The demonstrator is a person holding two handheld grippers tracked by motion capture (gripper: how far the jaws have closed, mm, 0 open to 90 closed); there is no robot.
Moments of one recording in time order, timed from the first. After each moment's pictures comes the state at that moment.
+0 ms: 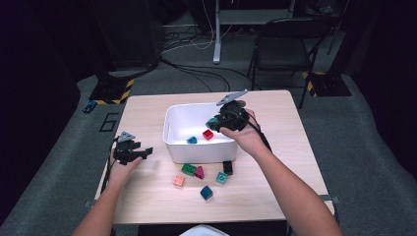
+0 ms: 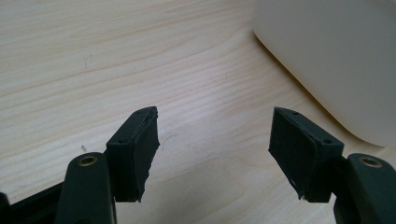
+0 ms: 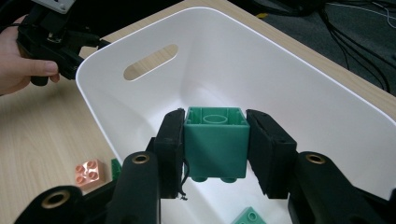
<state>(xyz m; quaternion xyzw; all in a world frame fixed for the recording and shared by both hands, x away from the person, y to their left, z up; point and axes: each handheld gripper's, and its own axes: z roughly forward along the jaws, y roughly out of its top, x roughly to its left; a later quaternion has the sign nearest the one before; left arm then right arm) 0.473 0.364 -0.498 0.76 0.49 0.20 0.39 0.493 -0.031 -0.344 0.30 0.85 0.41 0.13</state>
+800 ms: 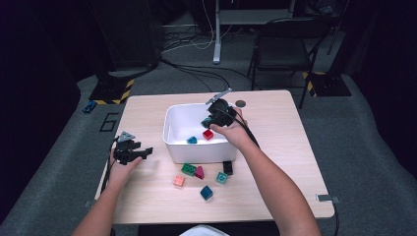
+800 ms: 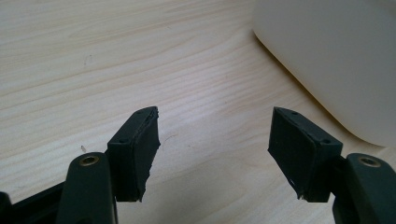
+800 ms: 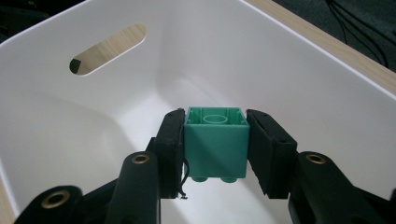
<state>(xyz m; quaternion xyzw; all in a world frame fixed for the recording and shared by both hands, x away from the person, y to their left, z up) 0.473 0.365 -0.498 0.76 0.49 0.19 0.39 0.535 -0.001 -0.377 0.32 0.87 0.36 0.12</state>
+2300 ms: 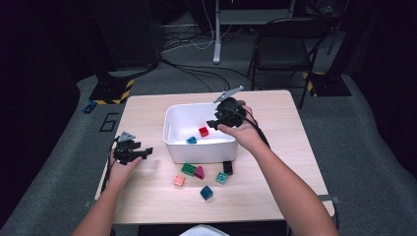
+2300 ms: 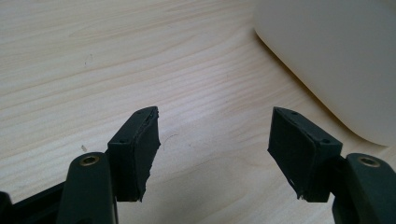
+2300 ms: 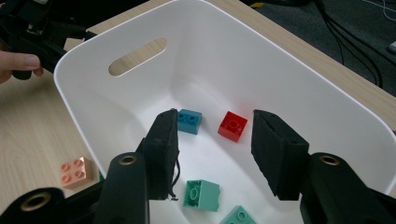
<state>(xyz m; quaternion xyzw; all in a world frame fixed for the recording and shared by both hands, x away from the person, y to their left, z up) 0.473 0.364 -0.498 0.76 0.49 0.19 0.39 0.502 -0.028 -0.341 0.30 0.86 0.39 0.13</state>
